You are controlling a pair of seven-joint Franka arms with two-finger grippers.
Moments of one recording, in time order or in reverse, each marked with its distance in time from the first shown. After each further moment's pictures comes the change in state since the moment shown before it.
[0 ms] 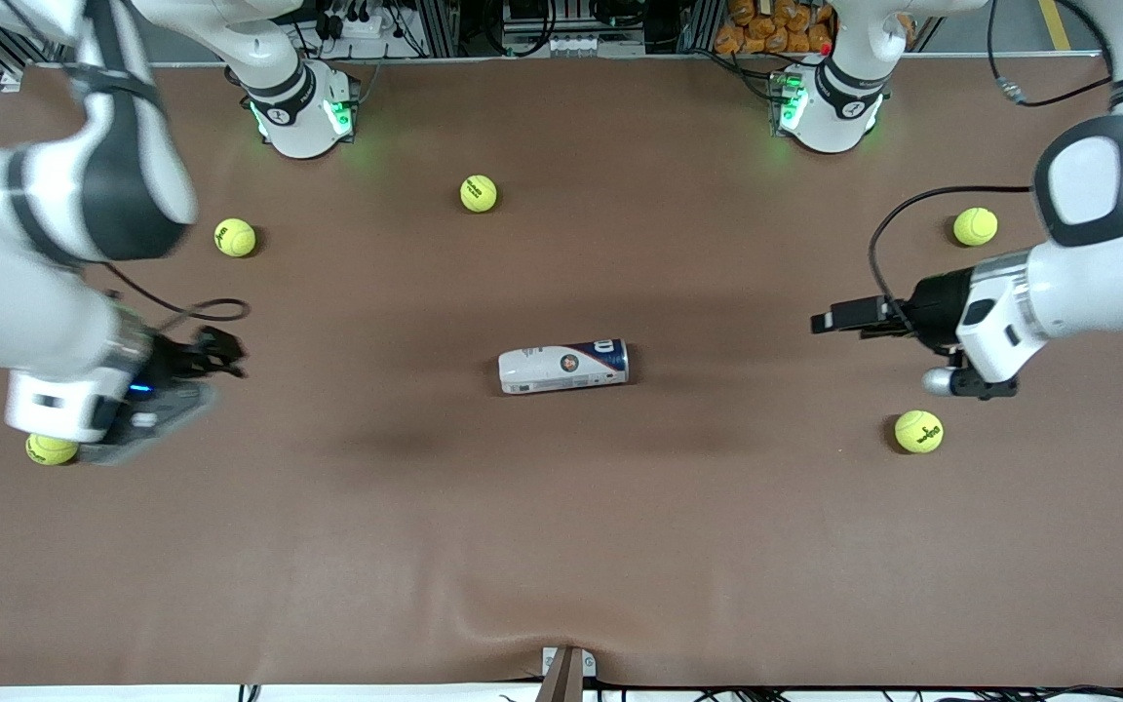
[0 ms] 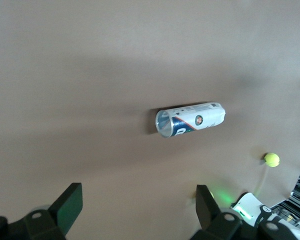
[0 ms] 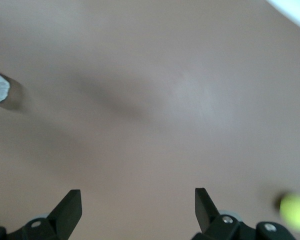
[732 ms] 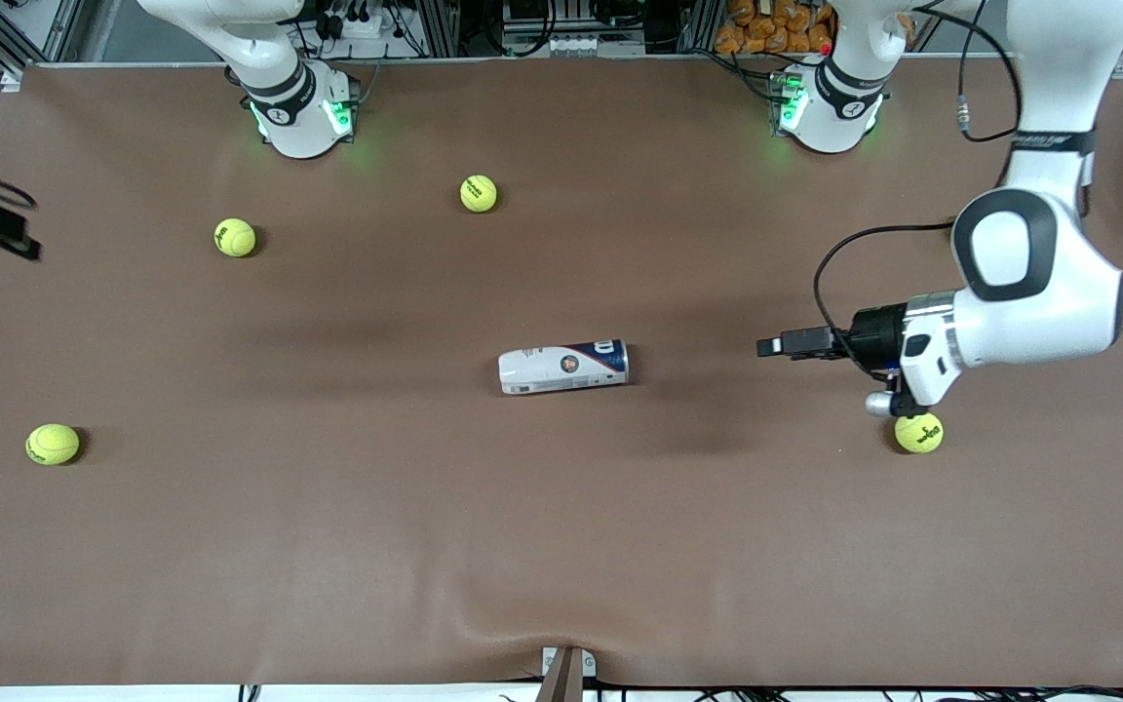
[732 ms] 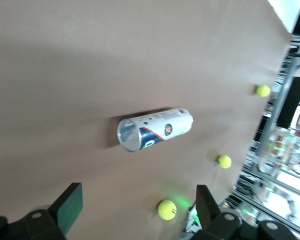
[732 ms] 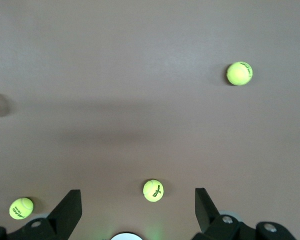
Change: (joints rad) left arm -0.002 0.094 -0.023 -0.164 -0.338 0.150 0.215; right arm -0.157 -0.298 -0.082 -0.011 0.000 -0.273 0.197
